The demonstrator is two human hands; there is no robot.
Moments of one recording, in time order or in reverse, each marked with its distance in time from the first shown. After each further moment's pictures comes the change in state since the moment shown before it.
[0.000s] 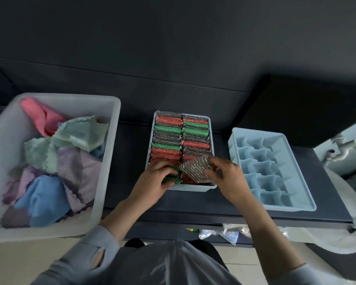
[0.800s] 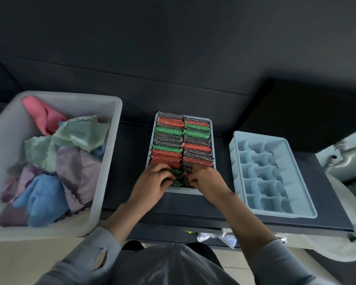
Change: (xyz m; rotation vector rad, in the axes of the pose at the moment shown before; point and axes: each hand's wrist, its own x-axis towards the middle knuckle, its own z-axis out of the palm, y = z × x) left_hand 0.000 -0.006 0.012 0.037 0.105 -0.029; right_hand 0.025 -0.006 0.040 -0.279 -0.448 -0.141
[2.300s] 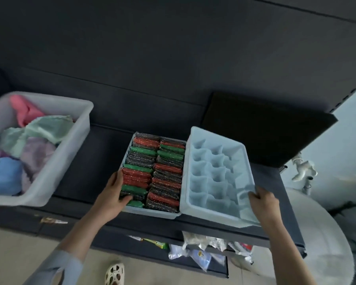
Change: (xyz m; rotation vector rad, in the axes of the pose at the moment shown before) left_hand -0.032 0.102 0.037 0.003 -0.249 -0.626; right_hand -0.184 0.218 -0.079 0.302 0.322 0.768
